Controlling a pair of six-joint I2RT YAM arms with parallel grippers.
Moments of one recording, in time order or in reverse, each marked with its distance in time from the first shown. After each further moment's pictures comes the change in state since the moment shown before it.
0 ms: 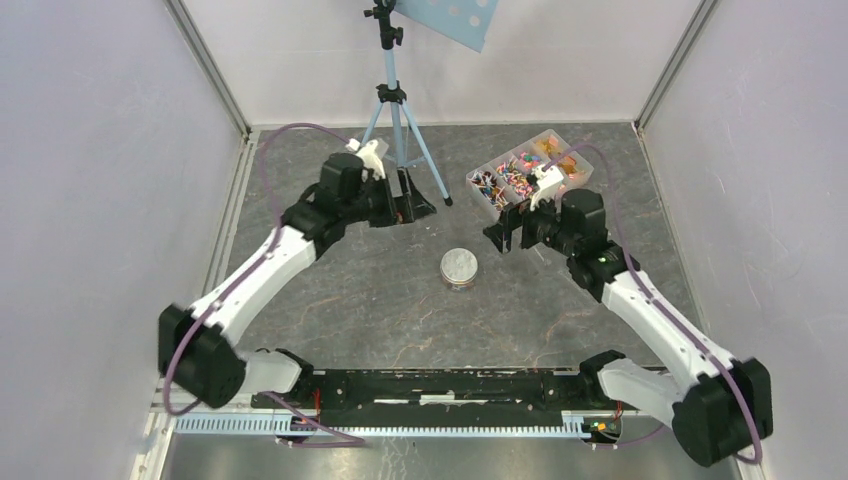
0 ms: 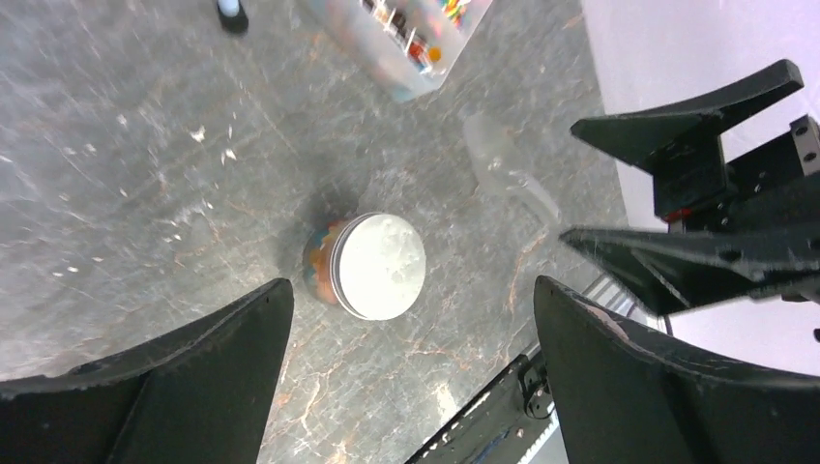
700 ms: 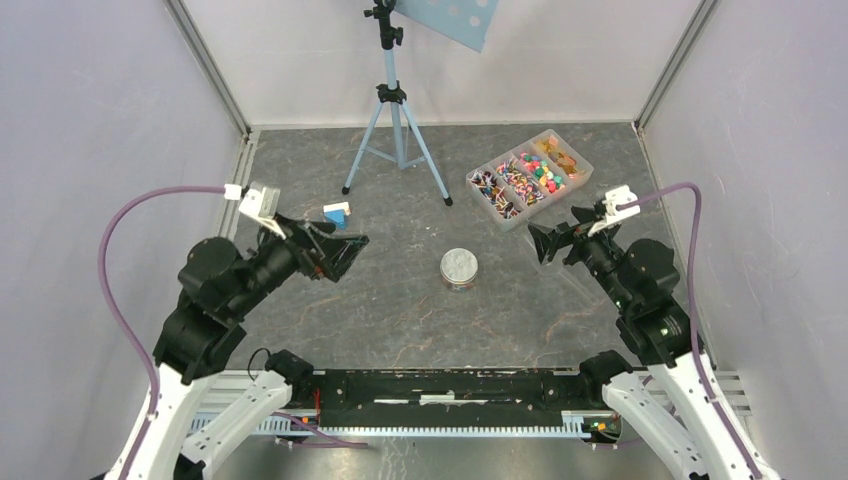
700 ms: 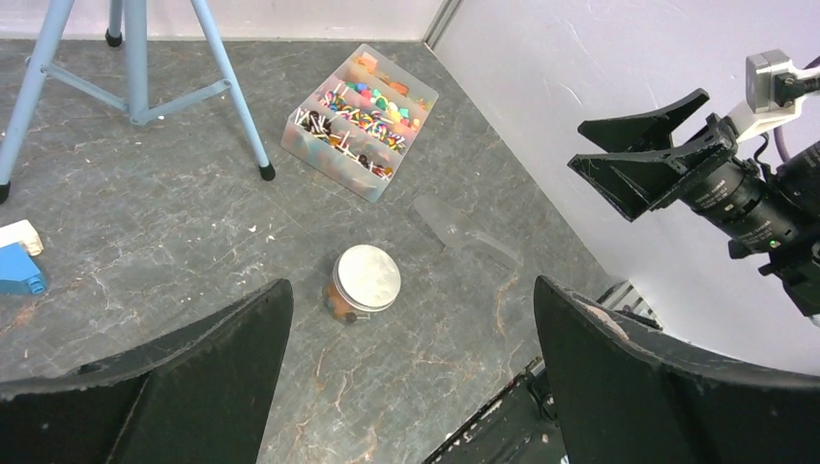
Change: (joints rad) left arm 0.001 -0.745 0.006 -0.276 -0.151 0.169; right arm 0.010 -0.512 0.056 -0.241 0.323 -0.068
